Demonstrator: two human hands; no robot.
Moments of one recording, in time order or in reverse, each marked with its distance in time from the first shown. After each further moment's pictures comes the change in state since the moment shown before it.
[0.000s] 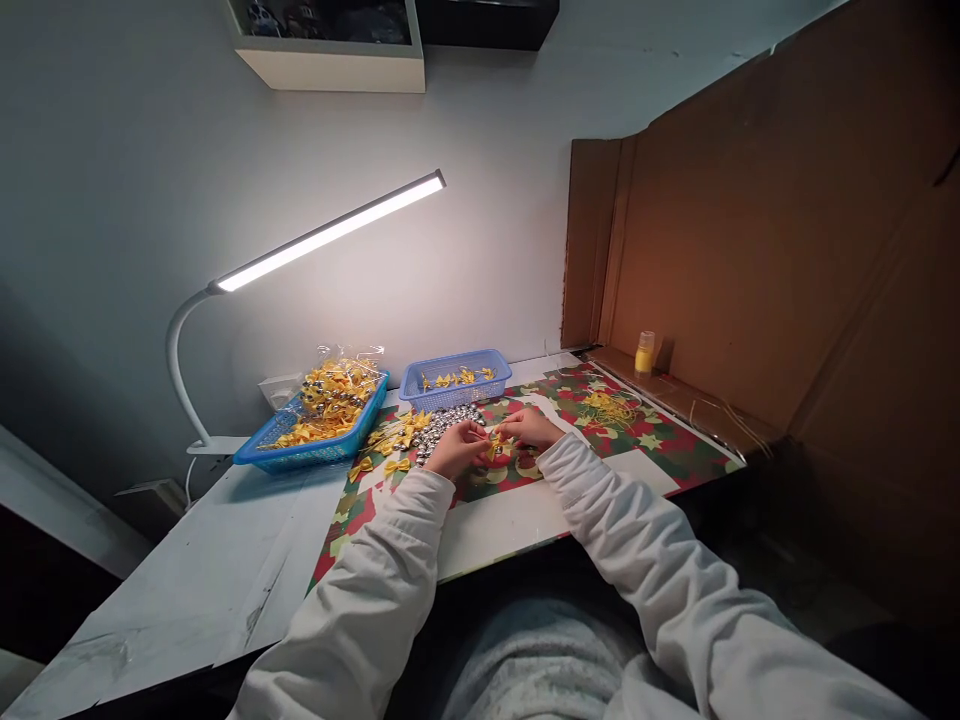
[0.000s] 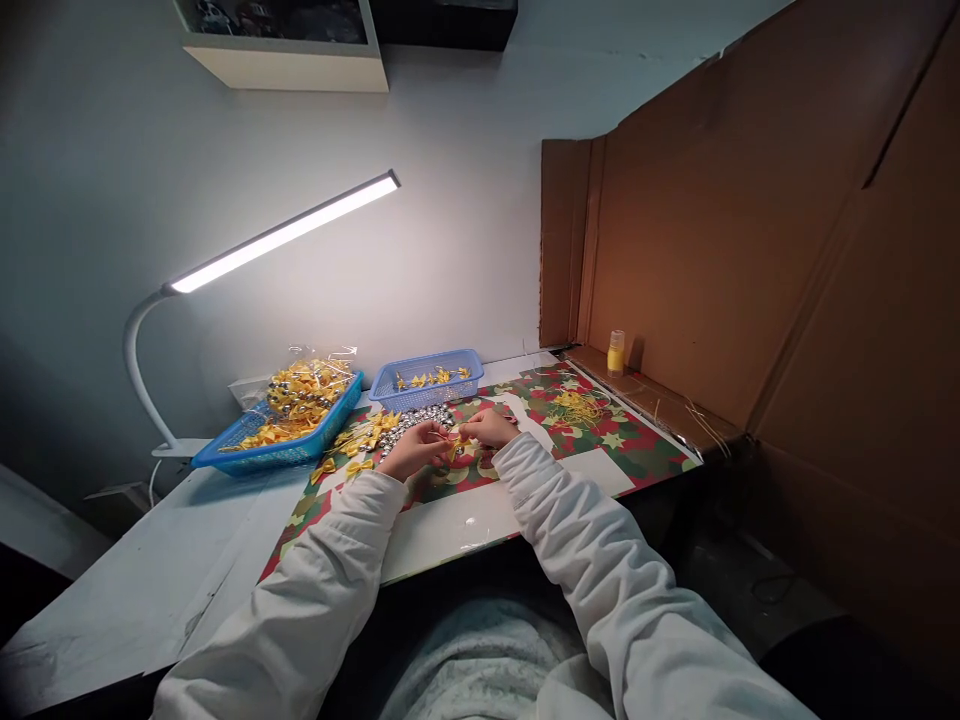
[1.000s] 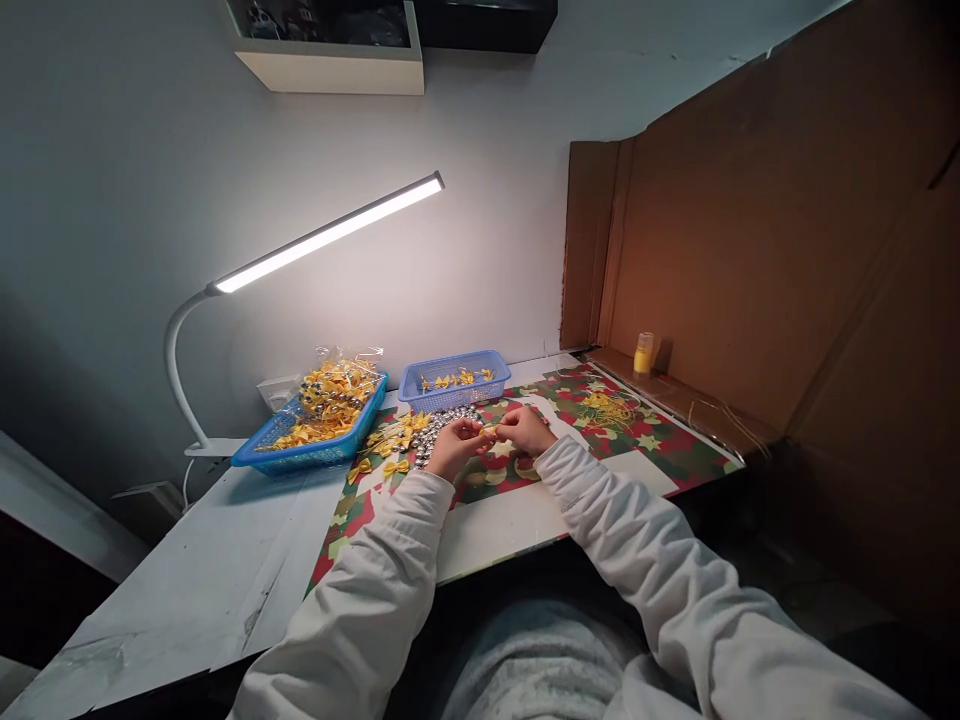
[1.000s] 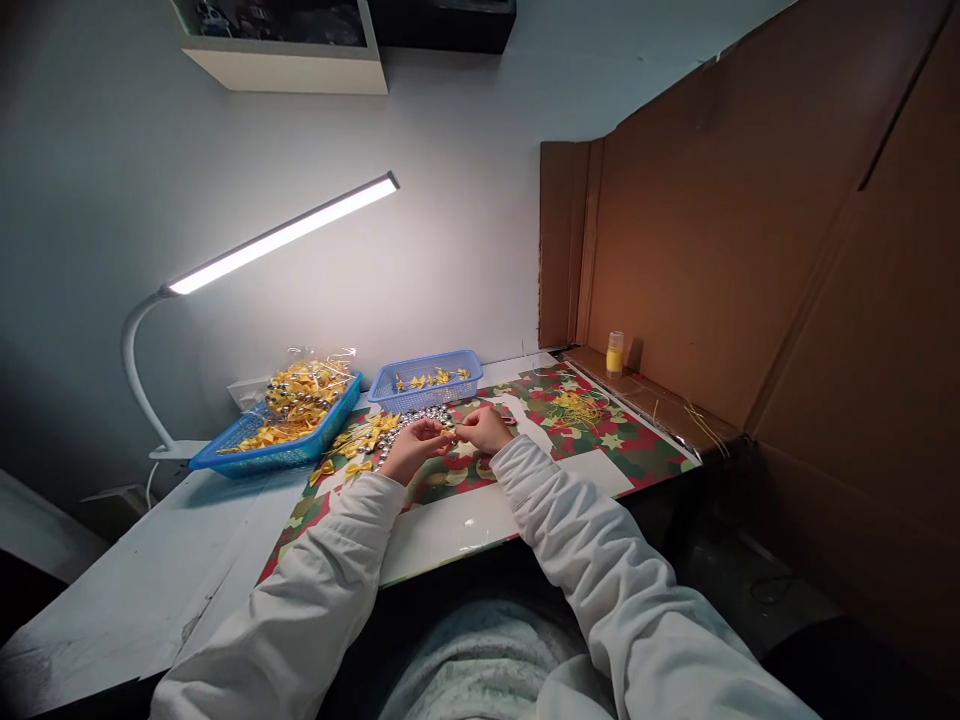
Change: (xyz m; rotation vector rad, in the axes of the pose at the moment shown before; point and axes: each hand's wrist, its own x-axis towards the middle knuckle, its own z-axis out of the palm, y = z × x) left_hand -0.002 0.002 0.007 -0.238 0.101 0.071; right_hand -0.001 0.000 0.014 -0.092 0.196 -0.179
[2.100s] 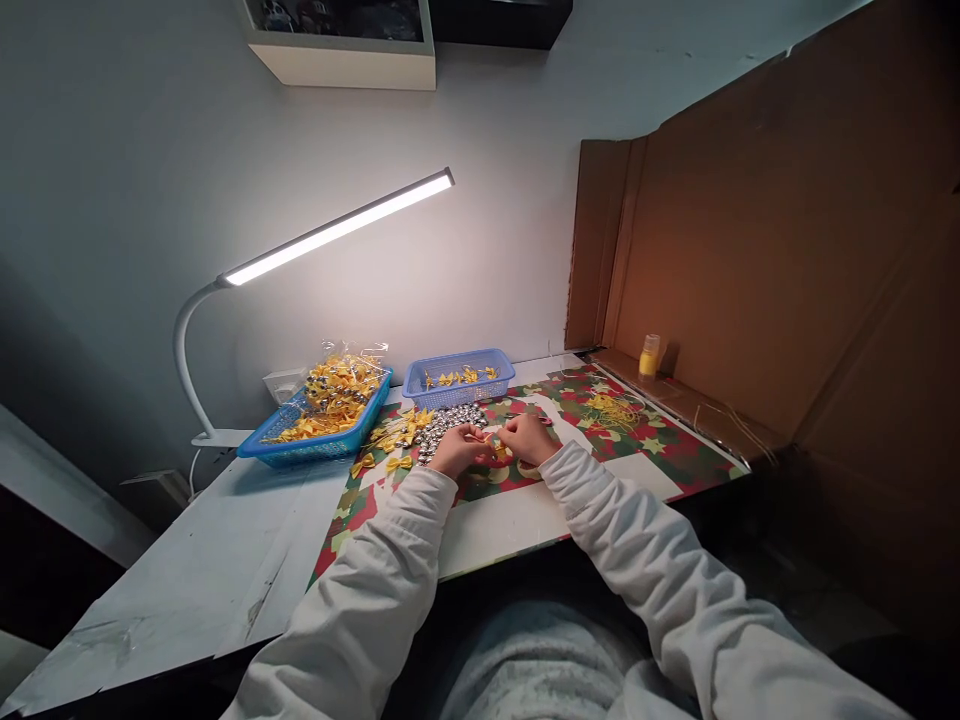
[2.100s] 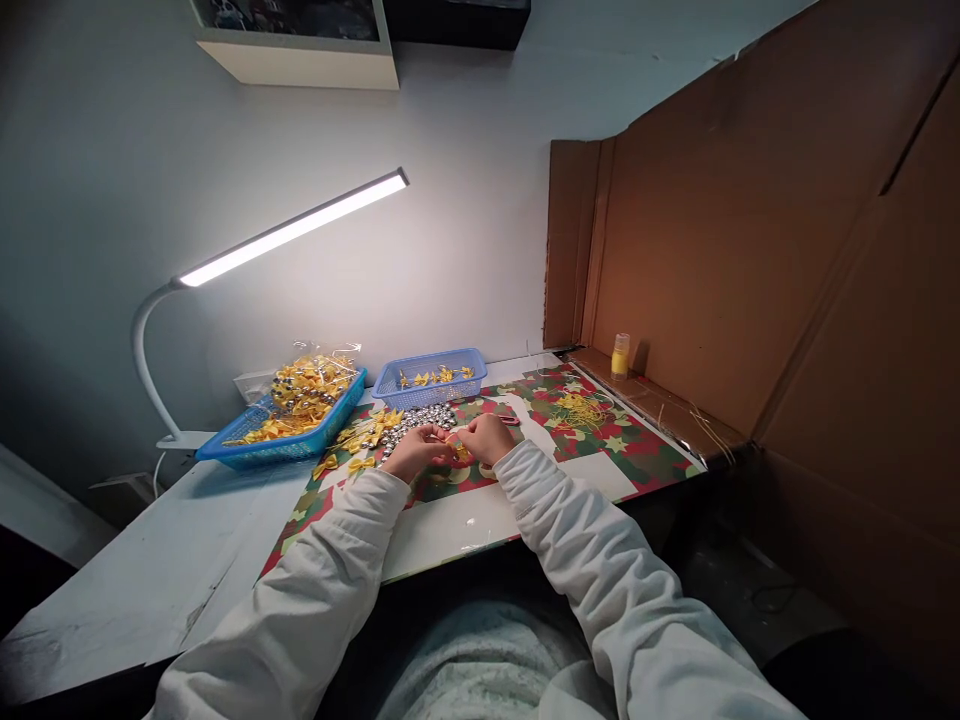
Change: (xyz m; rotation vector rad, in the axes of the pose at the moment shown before) left_hand -0.001 -0.002 -0.002 0.106 0.009 -0.168; right_hand -0.009 0.000 0.008 -0.403 0.092 -0.035
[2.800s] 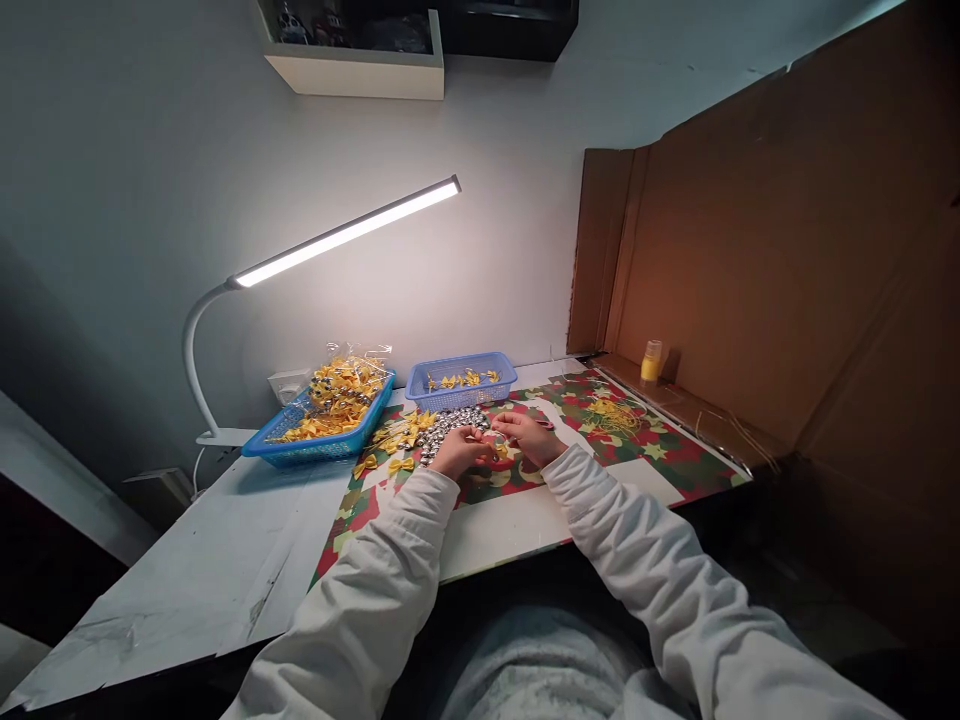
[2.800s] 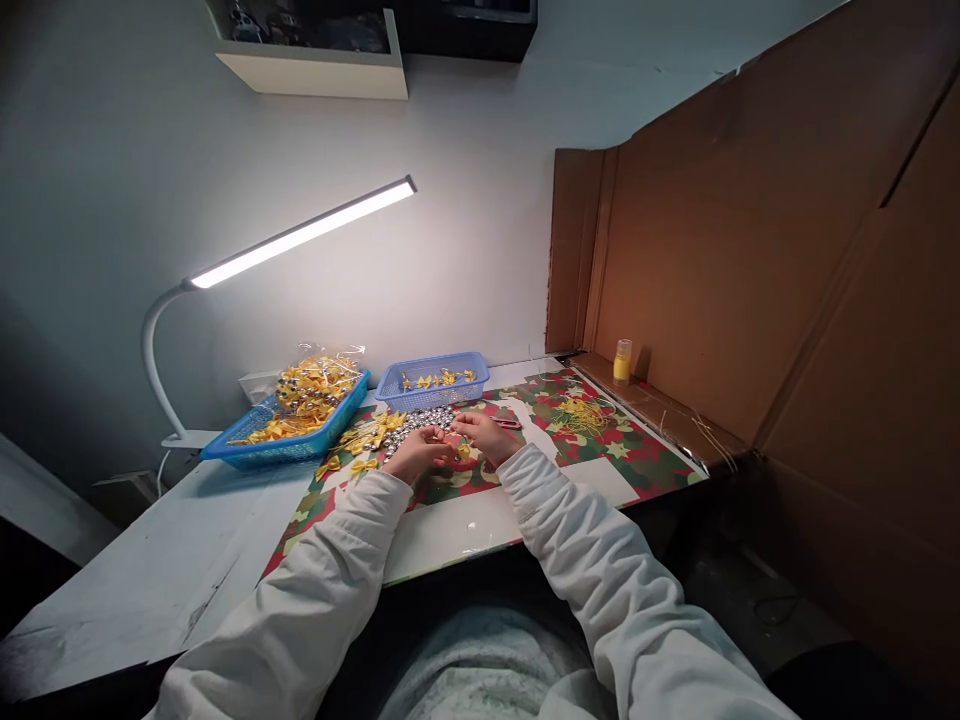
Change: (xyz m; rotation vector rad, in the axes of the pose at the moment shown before) left_hand 0.002 -0.002 -0.002 -0.007 -0.014 0.008; right_hand 0.002 -0.011 -0.007 0.815 -0.260 0.121
